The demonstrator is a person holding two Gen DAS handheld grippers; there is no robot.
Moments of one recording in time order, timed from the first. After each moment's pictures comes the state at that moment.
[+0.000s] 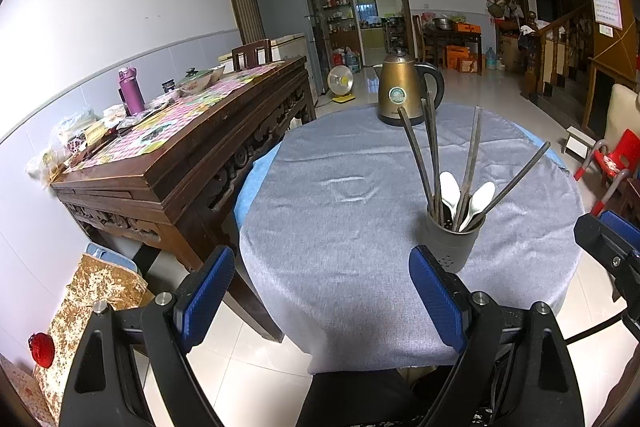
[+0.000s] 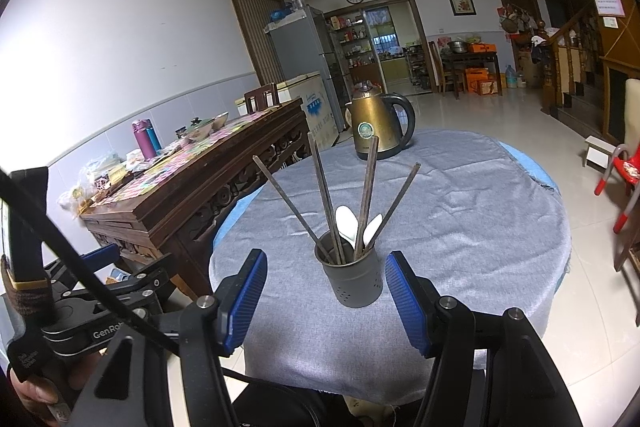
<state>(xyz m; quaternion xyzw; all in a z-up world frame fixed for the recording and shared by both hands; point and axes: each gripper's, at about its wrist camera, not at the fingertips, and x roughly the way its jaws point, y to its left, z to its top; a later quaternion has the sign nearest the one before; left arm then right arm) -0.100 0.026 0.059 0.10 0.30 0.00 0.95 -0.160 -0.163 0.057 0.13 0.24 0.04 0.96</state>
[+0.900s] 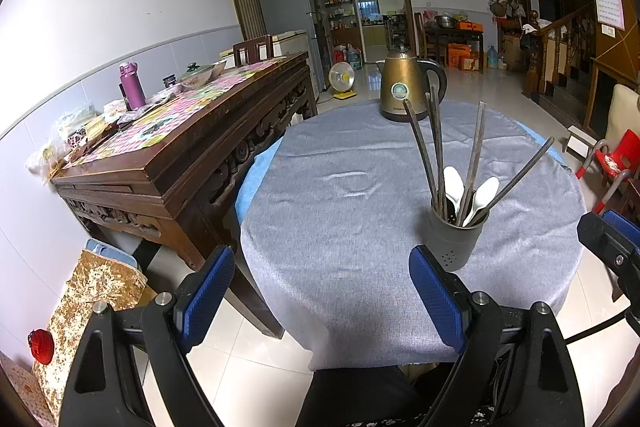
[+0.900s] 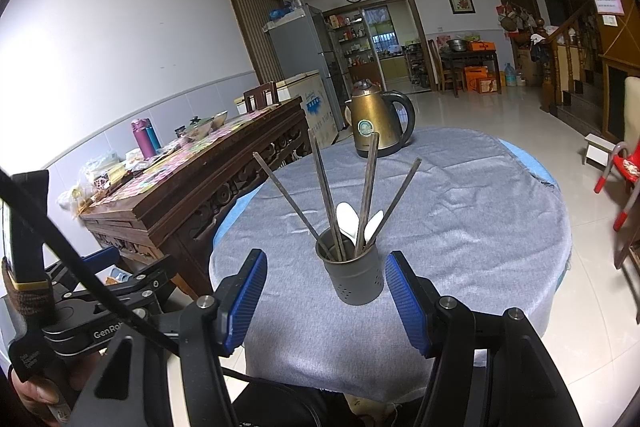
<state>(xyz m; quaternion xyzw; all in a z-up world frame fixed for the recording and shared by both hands) -0.099 0.031 0.054 0.09 0.31 0.00 0.95 -0.160 -0.163 0.056 0.13 0.25 0.04 0.96</state>
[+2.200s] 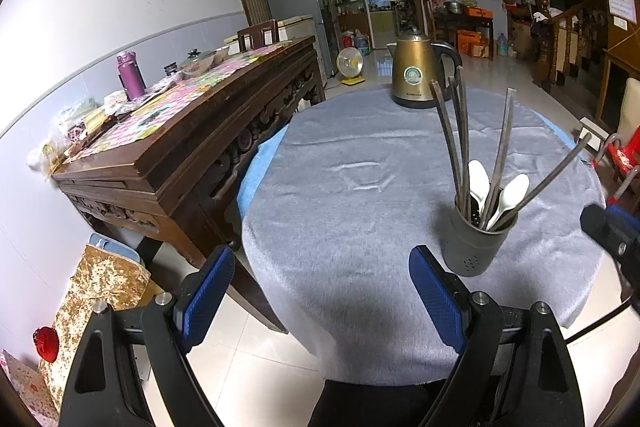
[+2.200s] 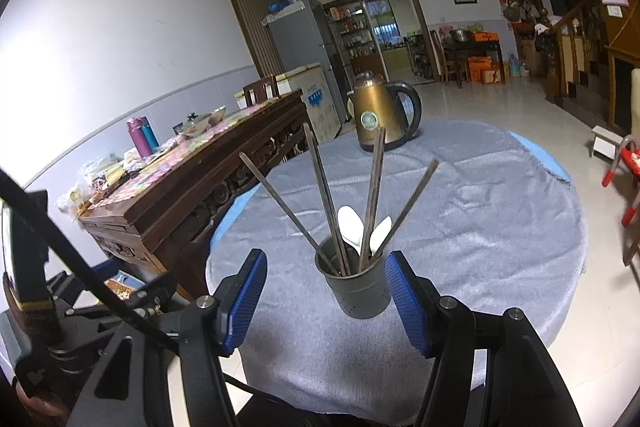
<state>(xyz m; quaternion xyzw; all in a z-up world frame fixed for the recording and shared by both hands) -0.056 0.030 0.036 0.10 0.34 0.01 0.94 -0.115 -0.166 0.042 0.14 0.26 0.05 0.95</state>
